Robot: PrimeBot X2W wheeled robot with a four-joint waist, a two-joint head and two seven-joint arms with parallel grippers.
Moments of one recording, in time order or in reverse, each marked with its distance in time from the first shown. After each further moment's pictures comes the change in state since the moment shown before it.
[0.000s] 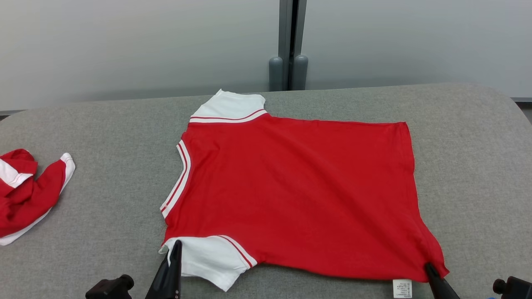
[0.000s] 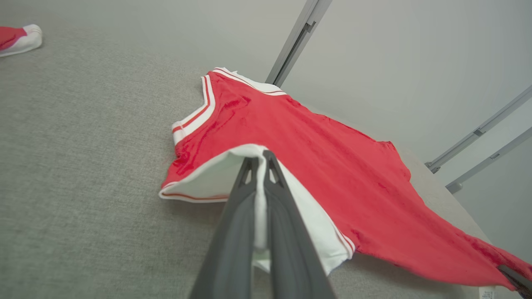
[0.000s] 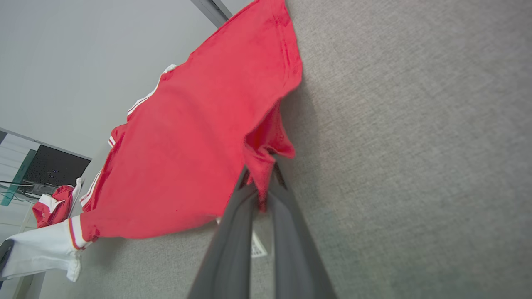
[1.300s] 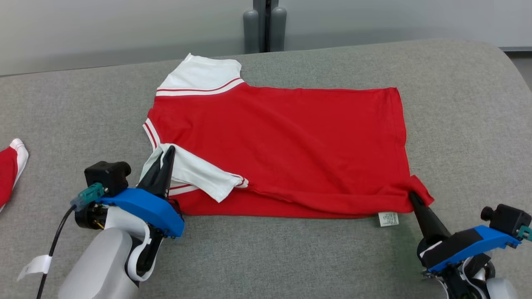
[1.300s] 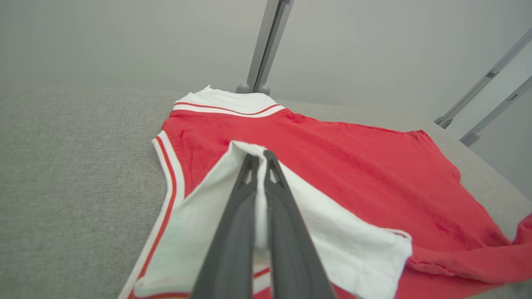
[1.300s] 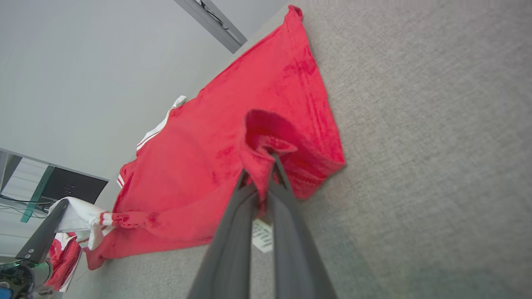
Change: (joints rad) left arm -0.522 0.040 -0.055 0.374 0.042 -0.124 0.110; right arm -0.280 0.001 0.022 0.079 0.057 0.000 0.055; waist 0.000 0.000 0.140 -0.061
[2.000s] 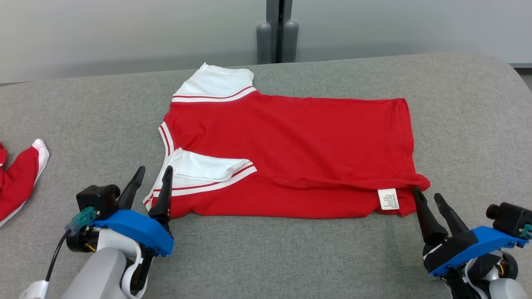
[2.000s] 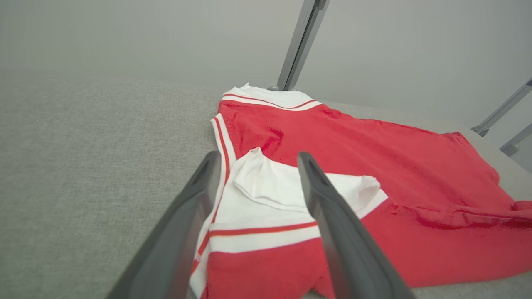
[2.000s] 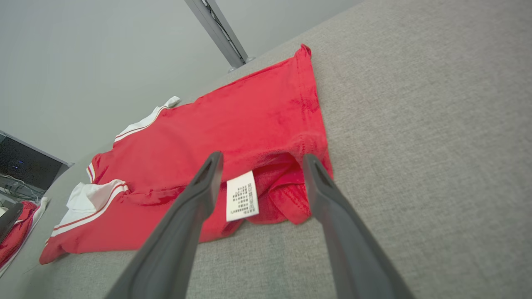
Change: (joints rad) left arm -0.007 -0.008 -0.009 0.156 -0.008 -0.018 -0.123; right arm -0.011 0.000 -0.032 -0.023 -0.218 0.000 -0.050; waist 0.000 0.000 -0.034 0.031
